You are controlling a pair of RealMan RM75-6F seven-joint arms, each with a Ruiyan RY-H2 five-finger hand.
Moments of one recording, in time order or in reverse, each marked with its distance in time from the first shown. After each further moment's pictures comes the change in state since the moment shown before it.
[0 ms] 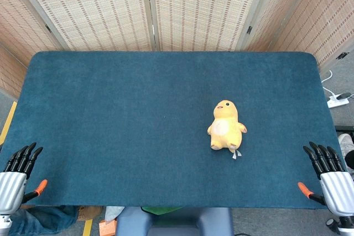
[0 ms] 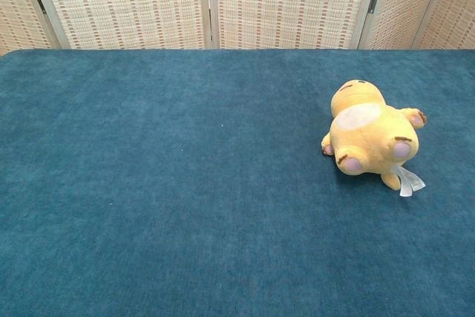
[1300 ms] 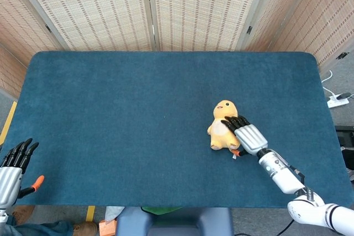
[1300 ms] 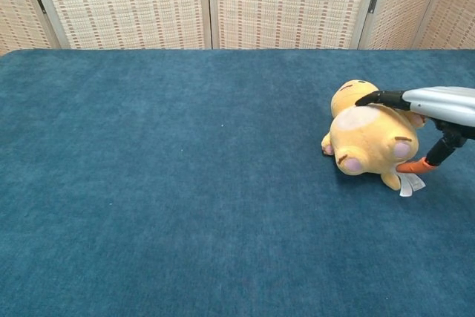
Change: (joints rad) left arm -0.025 0.031 -0.021 0.007 -0.041 -0.041 -0.079; right arm 0.593 -0.309 0.160 0.226 0.233 -0.765 -0.019
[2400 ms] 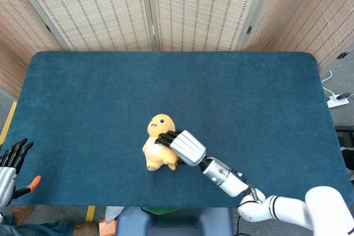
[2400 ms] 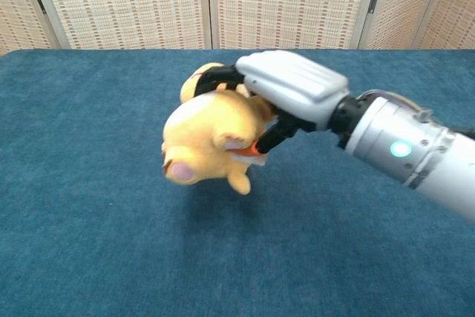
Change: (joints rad) left arm 0.002 0.032 0.002 -0.007 -0.017 -0.006 -0.091; right arm 0.215 -0.400 0.034 0.091 -0.252 0.253 -0.033
